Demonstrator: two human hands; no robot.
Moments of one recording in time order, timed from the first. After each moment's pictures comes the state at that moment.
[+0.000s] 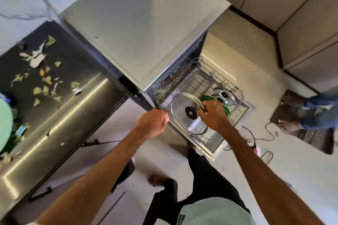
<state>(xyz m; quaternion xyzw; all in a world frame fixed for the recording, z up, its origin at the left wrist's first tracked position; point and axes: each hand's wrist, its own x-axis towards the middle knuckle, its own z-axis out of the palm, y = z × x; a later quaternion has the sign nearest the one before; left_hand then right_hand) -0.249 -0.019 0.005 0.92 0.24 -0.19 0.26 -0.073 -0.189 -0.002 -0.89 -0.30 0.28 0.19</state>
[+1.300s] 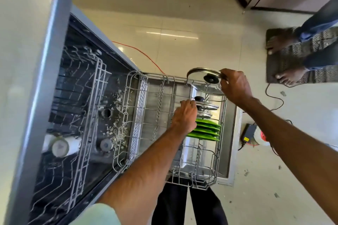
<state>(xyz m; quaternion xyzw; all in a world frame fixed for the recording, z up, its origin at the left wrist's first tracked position) 0.193 -0.100 -0.362 0.93 -0.05 -0.32 0.16 0.306 -0.278 -0.349 -0.96 -0.08 0.12 0.24</state>
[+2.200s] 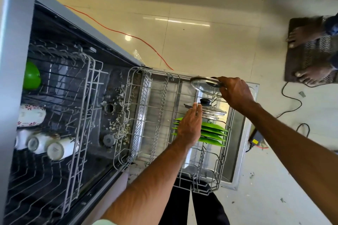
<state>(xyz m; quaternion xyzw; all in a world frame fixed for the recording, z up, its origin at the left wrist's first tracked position) 0.177 -0.117 -0.420 0.91 0.00 -0.32 0.25 0.320 -0.275 -0.407 -0.94 -0.17 0.21 0.19</state>
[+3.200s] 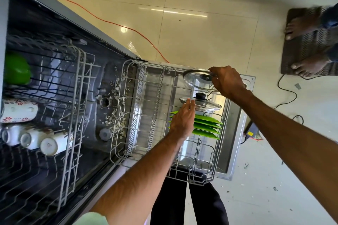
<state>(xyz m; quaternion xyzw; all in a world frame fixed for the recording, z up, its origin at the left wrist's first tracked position) 0.170 -0.110 -0.428 0.91 -0.01 -0.32 0.24 0.333 -0.265 -0.412 -0.94 -0.18 0.24 0.17</state>
